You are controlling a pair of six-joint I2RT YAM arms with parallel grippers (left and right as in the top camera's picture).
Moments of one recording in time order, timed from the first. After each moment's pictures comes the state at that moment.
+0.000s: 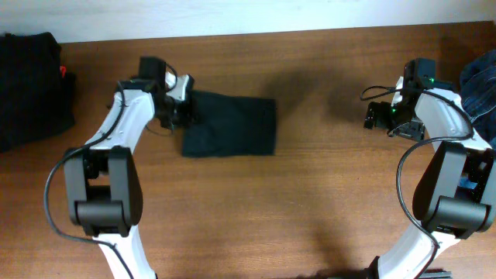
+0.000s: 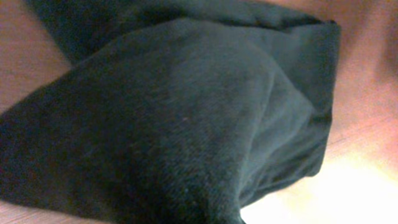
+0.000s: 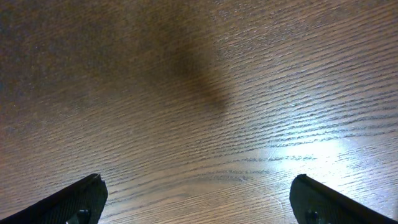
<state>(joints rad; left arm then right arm) -0.08 2.09 1.62 -0.81 0.47 -0.08 -0.27 1.97 1.45 -0.88 -0.01 0.08</state>
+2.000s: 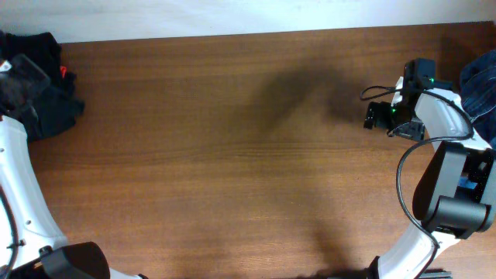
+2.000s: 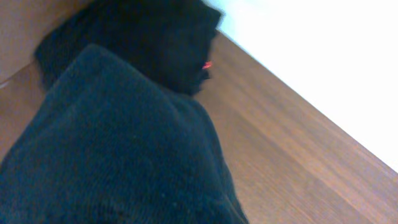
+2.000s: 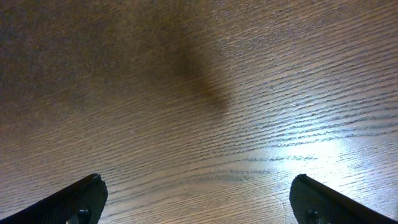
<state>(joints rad) 0.39 1.70 1.92 -1.02 -0.10 -0.36 -0.27 1.97 1.45 -0.88 -0.01 0.08</state>
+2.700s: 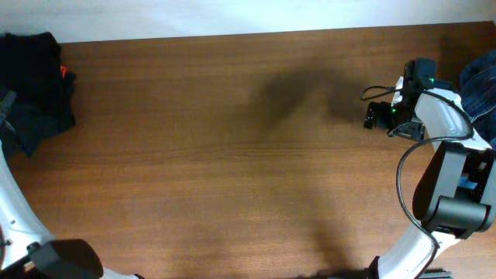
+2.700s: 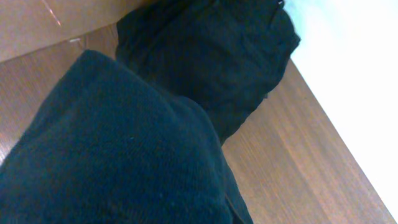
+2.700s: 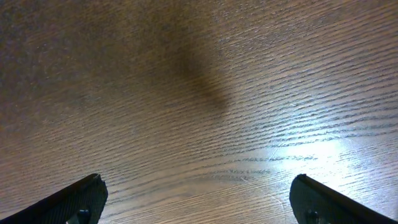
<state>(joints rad) 0.53 1.73 1.92 -1.06 -0.14 -0.54 -0.27 1.97 1.45 -0.88 -0.01 0.08</state>
